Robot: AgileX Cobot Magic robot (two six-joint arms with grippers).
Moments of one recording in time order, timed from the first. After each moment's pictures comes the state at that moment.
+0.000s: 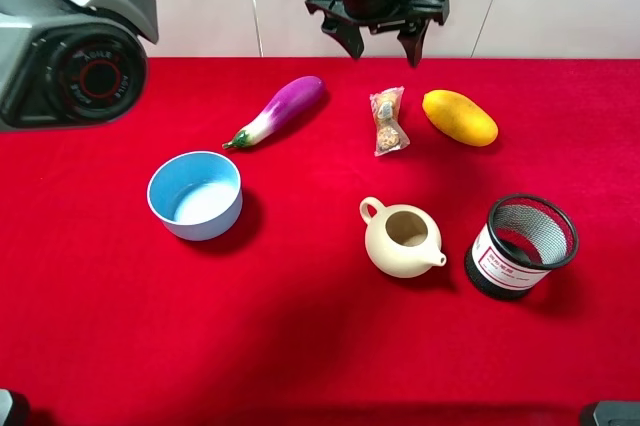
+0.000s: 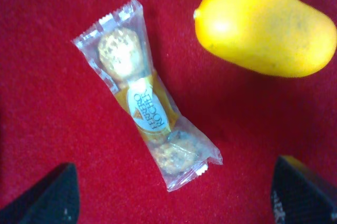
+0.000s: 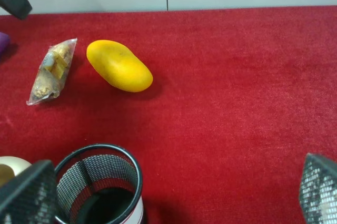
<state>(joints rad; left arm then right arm) -0.69 2.52 -2.57 -0.14 1.19 -0.17 0.00 -0.01 -0.50 0.04 1.02 0.02</state>
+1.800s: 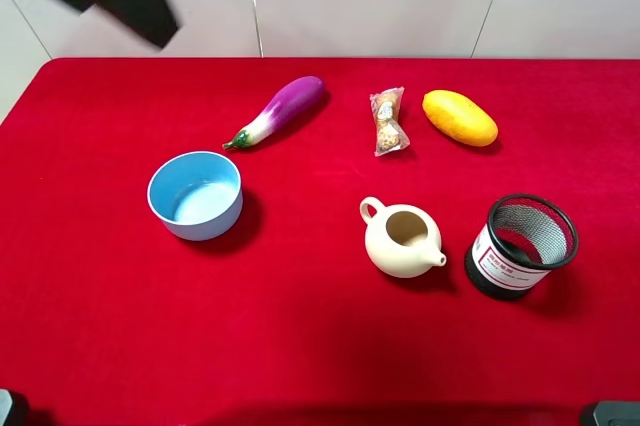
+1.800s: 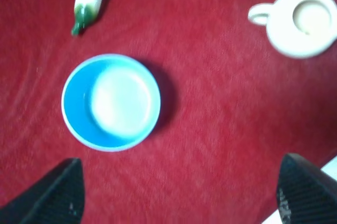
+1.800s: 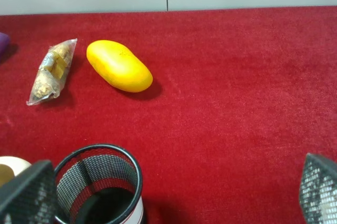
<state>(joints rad) -0.75 1.23 -1.33 0.02 1.19 -0.11 0.00 -0.01 -0.50 0.04 1.02 0.02</state>
